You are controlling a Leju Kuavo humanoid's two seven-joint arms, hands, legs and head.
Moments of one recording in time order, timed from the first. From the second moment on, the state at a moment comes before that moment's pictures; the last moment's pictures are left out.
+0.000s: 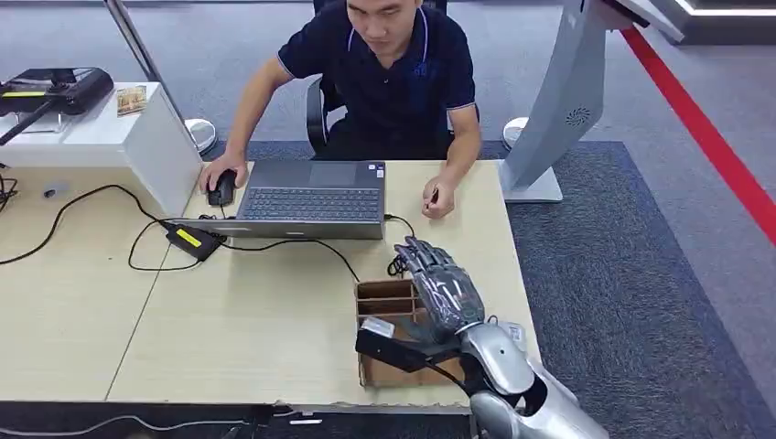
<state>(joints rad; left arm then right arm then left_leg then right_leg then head) -0.30 -0.03 -0.87 -0.26 0.18 0.50 0.43 -0.38 -0.21 0.85 -1.47 0.96 -0.05 0.30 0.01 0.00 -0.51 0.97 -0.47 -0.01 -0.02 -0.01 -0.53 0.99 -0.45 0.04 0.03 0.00</state>
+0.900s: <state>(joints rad) -0.30 -0.03 -0.87 -0.26 0.18 0.50 0.43 -0.38 -0.24 0.83 -1.44 0.96 -0.04 0.30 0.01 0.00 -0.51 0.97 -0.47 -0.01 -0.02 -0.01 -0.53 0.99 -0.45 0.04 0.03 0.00</state>
